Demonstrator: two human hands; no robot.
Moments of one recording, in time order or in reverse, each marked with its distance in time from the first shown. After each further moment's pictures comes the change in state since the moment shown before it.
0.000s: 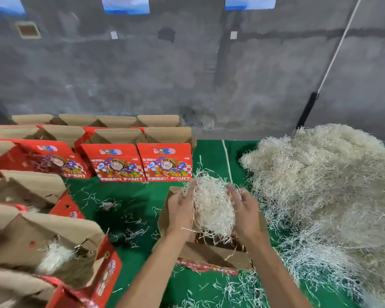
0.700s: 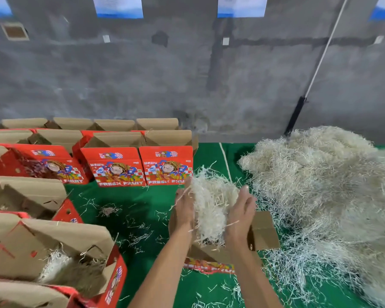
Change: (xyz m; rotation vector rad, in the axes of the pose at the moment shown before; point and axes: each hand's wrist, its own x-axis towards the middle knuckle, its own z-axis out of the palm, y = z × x) left_hand 0.032 -0.007 -0.030 0.070 -0.030 -0.043; right_hand -0.031 -0.006 0.069 0.314 0.317 0.043
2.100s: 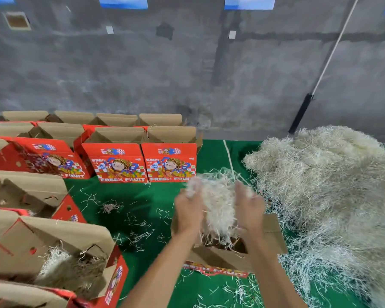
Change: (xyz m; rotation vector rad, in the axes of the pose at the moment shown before) left_hand 0.021 -0.010 0.004 -0.045 0.099 0.073; right_hand 0.051 0.006 -0.006 -0.326 -0.062 0.094
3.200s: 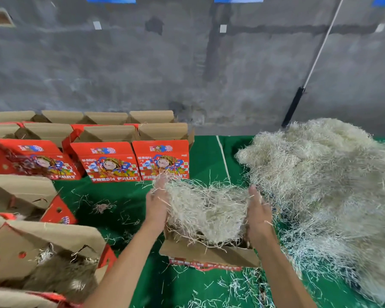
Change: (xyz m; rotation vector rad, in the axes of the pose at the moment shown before) left_hand 0.037 0.004 -0.057 0.046 0.011 -0.104; right_hand 0.009 0.034 -0.053 0.023 0.031 0.208
